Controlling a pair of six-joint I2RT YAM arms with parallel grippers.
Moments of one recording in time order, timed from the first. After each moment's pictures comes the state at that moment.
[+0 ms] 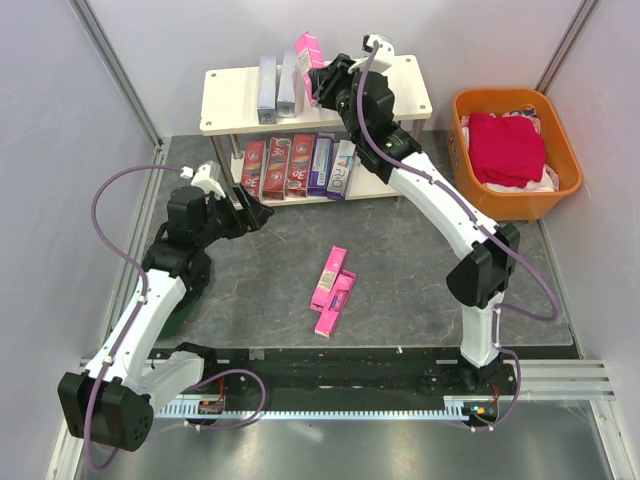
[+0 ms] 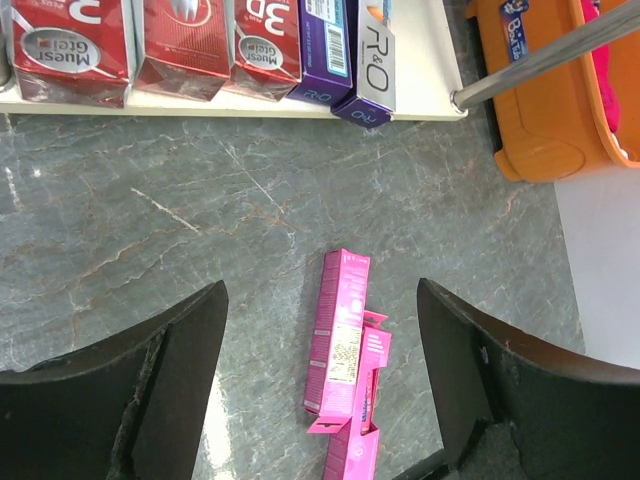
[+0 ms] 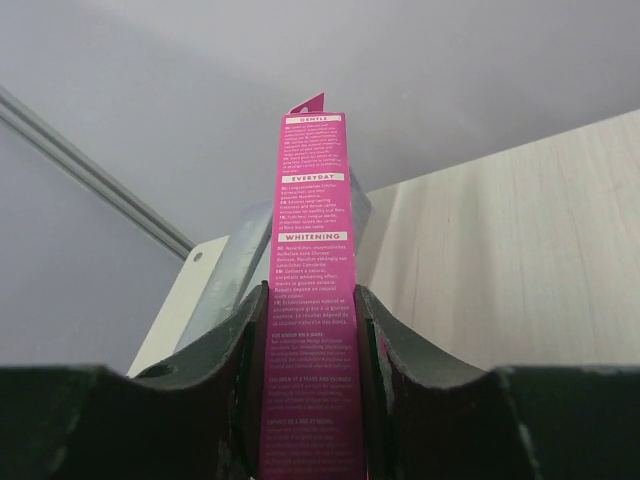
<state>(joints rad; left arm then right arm) -0.21 1.00 0.87 -0.28 0.25 -0.55 0.64 1.96 2.10 0.01 0.33 0.54</state>
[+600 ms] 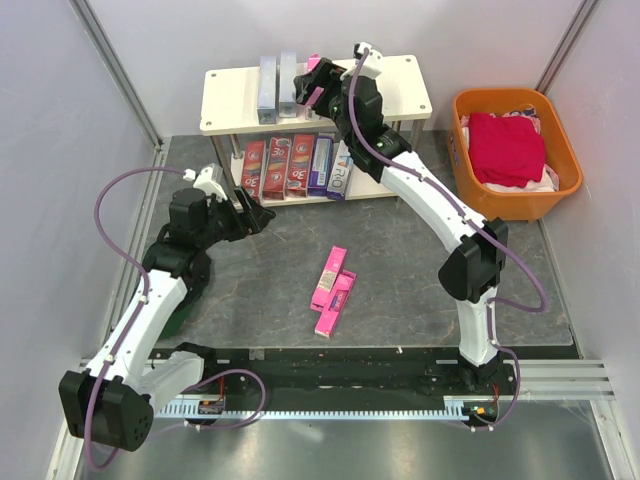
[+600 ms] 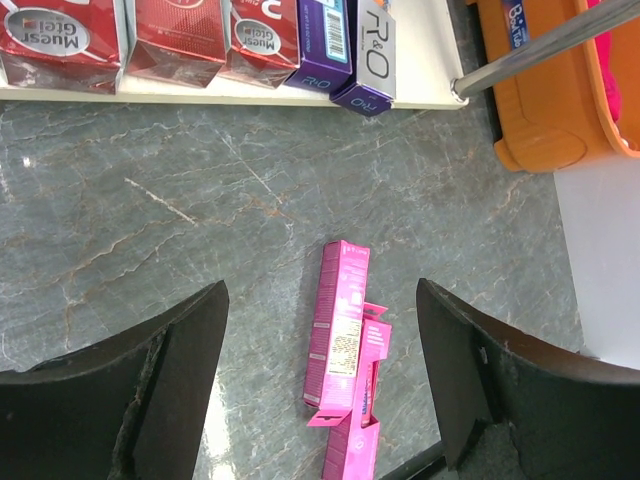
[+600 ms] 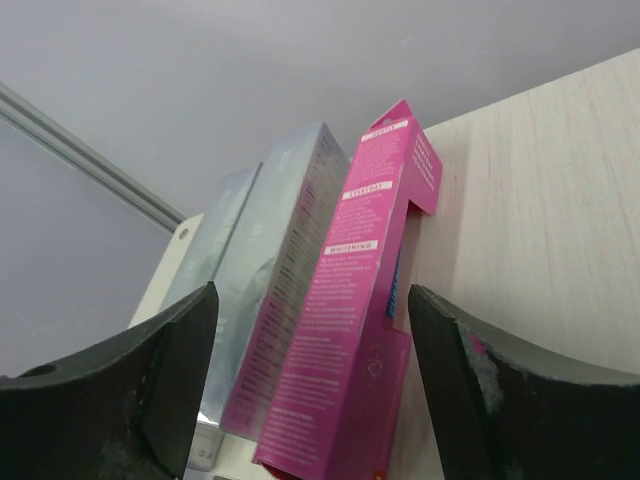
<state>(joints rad) -0.21 1.00 0.85 -0.27 0.27 -0.55 0.63 2.04 2.15 -0.03 0.32 0.61</state>
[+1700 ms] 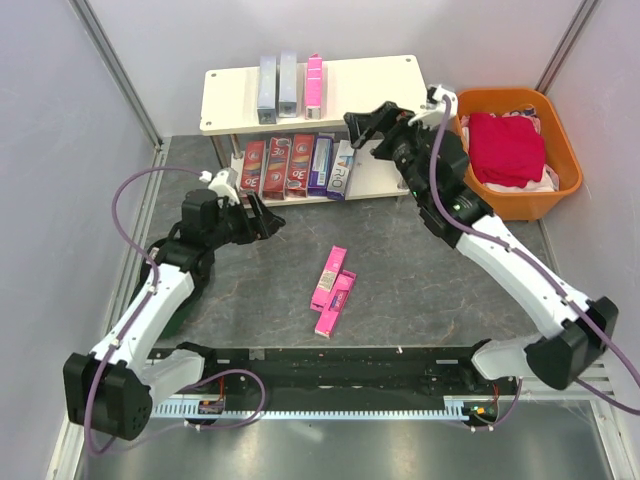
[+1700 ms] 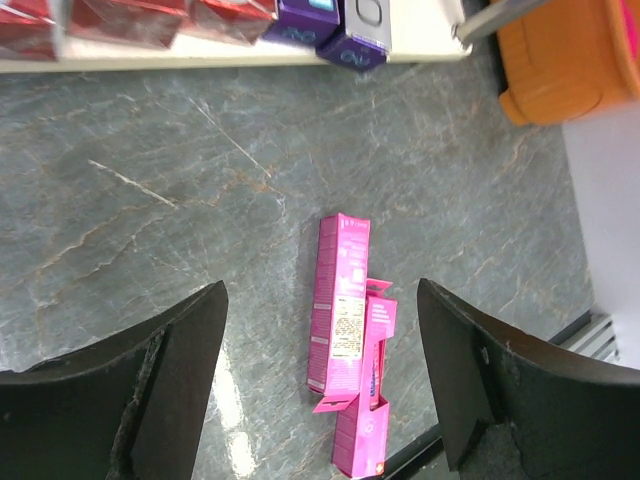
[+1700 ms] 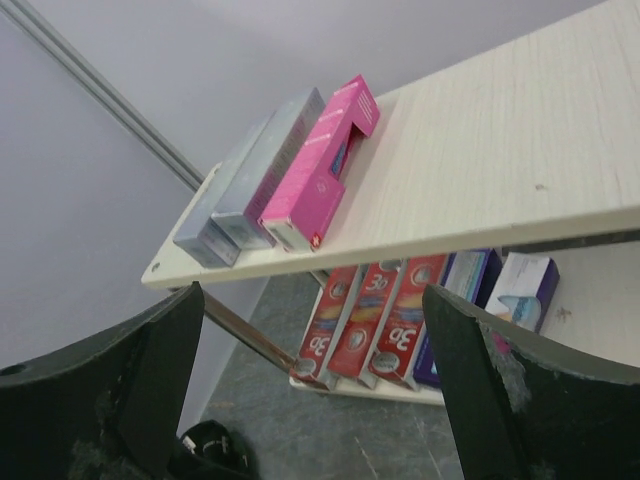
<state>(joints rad) -0.24 1.05 0.82 -0.24 0.32 -0.51 0.60 1.38 1.39 0.13 0.24 0.55</state>
